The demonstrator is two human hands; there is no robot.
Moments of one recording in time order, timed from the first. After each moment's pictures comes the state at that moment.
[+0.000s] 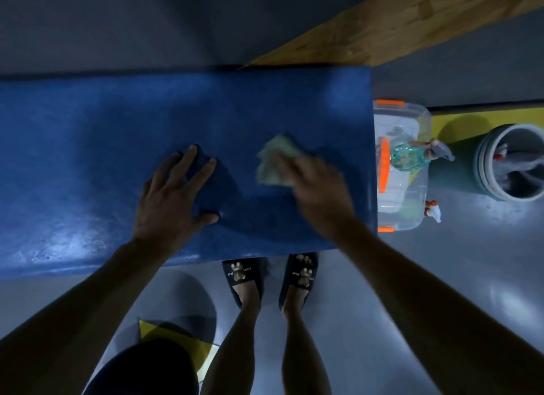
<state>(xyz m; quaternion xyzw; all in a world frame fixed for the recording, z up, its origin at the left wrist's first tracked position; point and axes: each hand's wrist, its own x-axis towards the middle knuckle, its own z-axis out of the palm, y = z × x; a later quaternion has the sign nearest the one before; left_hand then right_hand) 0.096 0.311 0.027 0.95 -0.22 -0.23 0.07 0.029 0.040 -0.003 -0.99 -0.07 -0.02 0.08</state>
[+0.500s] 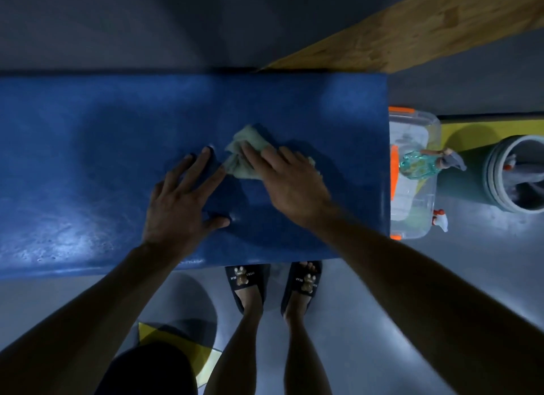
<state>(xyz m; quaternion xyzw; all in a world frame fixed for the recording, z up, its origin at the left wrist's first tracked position) 0.097 0.316 0.022 0.95 -0.23 -0.21 0.09 0.077 0.092 0.001 -0.99 -0.15 0.02 0.08</state>
